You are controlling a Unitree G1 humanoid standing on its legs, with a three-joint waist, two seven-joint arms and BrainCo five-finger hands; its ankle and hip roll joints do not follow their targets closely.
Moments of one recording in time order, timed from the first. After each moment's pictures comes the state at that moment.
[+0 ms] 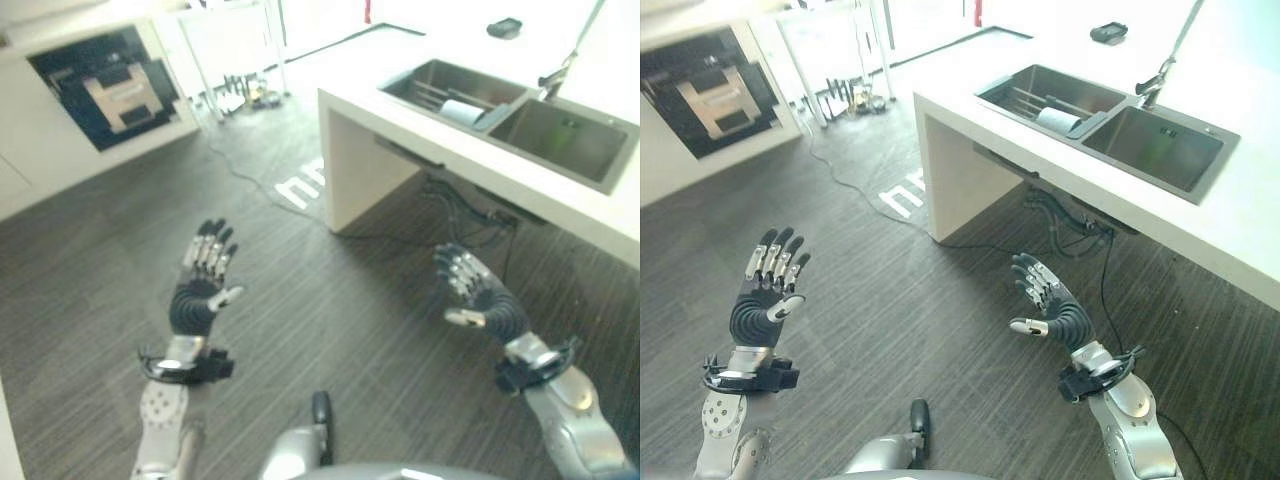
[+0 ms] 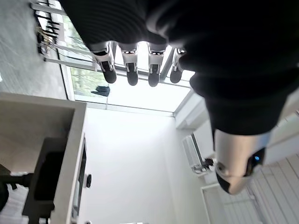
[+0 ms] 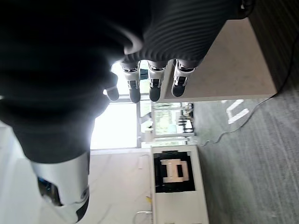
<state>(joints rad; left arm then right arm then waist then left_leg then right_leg) 0.27 0.33 0.05 -0.15 -0.53 -0.51 -0.15 0.23 -0.48 0.02 -0.25 0.45 -0.18 0.36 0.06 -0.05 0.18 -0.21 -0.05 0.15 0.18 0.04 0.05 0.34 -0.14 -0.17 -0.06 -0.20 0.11</state>
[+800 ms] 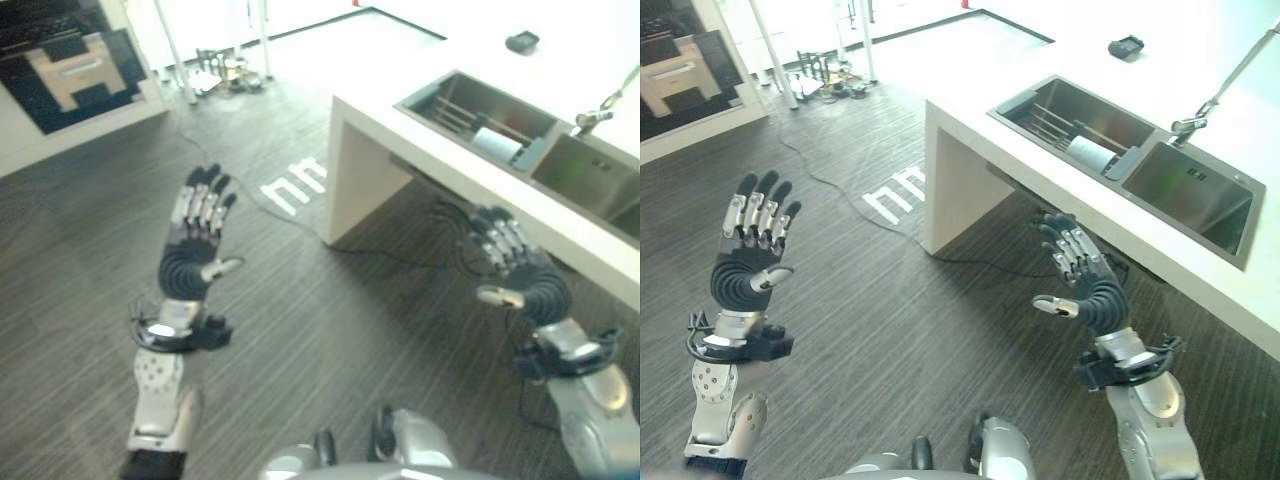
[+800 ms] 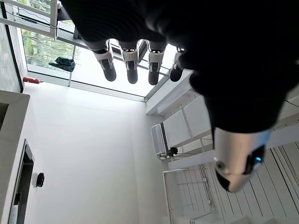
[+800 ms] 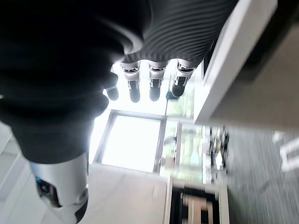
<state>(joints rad) 0.09 0.38 0.04 -0.20 -0.53 -0.52 -0.15 0.25 -0.47 -0.10 -0.39 0.56 -0.25 0.28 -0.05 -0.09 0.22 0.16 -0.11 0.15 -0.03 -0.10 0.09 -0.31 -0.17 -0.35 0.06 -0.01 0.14</state>
